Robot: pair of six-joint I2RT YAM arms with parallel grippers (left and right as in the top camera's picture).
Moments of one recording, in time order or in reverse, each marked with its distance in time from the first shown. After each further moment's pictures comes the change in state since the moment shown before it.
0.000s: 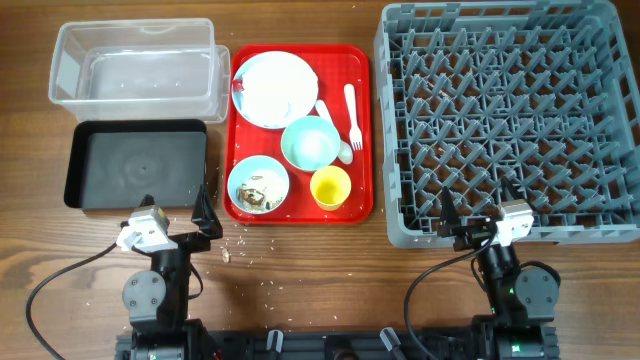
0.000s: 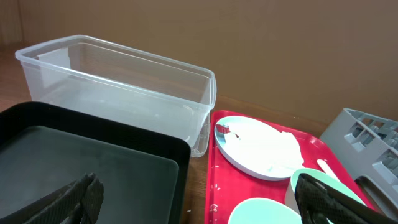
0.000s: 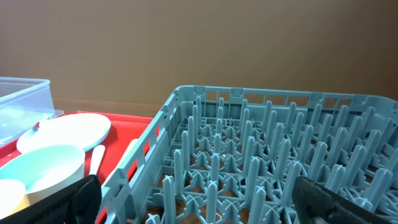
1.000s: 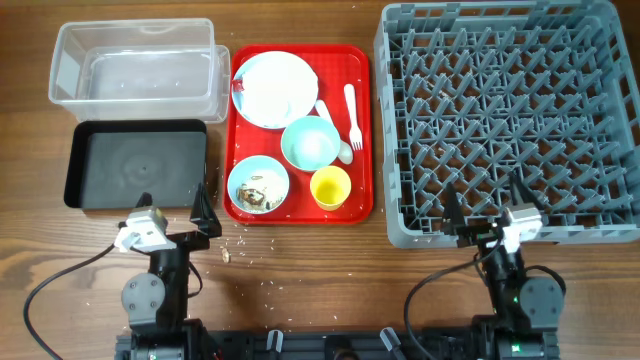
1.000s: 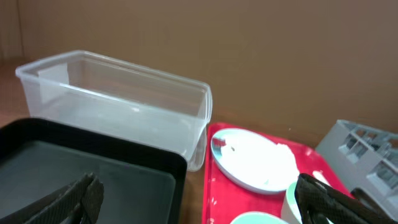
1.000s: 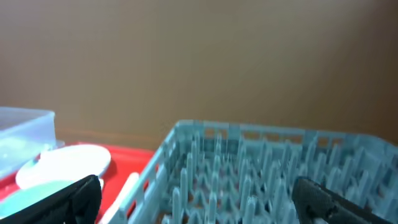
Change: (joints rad) left arm 0.000 0.000 -0.002 0.059 0.000 0.000; right arm 0.000 0.001 0.000 0.161 -0.005 0.000
